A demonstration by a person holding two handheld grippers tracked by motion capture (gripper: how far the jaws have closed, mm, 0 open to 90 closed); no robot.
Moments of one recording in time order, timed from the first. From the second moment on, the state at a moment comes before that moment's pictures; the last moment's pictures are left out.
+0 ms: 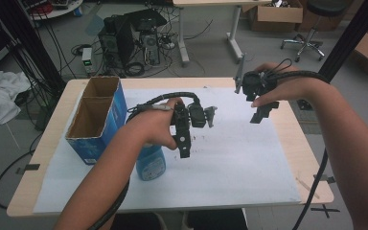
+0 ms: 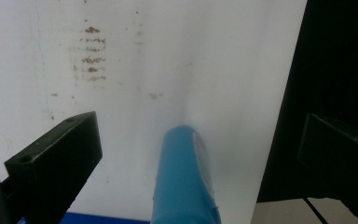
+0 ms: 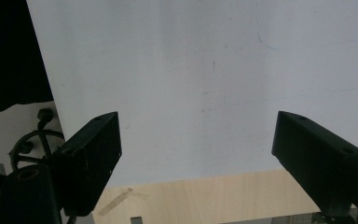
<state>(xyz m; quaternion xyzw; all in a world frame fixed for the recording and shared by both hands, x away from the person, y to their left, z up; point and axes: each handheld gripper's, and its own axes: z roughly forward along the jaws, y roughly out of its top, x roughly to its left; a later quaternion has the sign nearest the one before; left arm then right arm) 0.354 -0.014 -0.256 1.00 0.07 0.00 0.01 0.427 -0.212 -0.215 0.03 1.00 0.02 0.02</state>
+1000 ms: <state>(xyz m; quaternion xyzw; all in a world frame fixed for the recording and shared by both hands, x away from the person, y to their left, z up) 0.335 0.024 -0.206 0.99 0.14 0.04 0.04 0.428 -0.208 -0.213 0.02 1.00 0.02 0.03</state>
